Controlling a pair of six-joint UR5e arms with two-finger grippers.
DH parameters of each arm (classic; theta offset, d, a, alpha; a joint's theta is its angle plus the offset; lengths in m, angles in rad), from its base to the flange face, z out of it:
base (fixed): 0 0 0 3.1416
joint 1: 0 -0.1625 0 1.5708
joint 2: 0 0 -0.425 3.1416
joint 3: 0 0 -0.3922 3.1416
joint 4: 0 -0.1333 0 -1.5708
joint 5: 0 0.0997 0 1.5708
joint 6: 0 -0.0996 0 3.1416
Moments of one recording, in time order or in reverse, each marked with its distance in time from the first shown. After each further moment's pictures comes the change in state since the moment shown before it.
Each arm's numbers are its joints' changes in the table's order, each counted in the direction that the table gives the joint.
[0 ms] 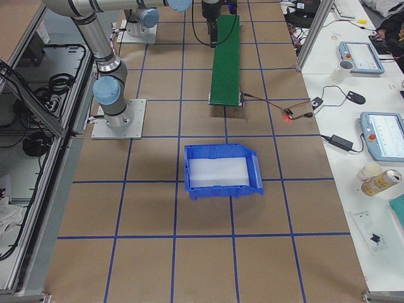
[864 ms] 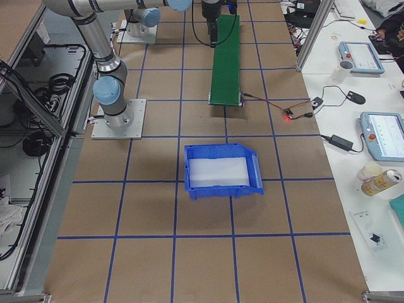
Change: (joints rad) left arm -0.059 0.081 -0.005 -0.053 -0.009 -0.047; right arm 0.000 0.000 0.000 0.000 -0.001 0.001
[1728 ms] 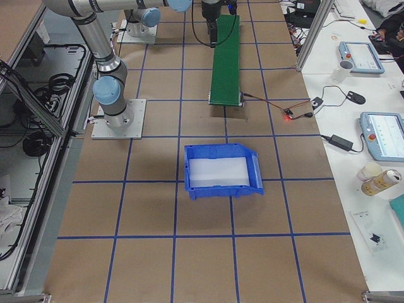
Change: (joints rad) left arm -0.001 0.033 0.003 0.000 -0.039 -0.041; right arm -0.001 0.001 0.004 0.000 0.000 0.000
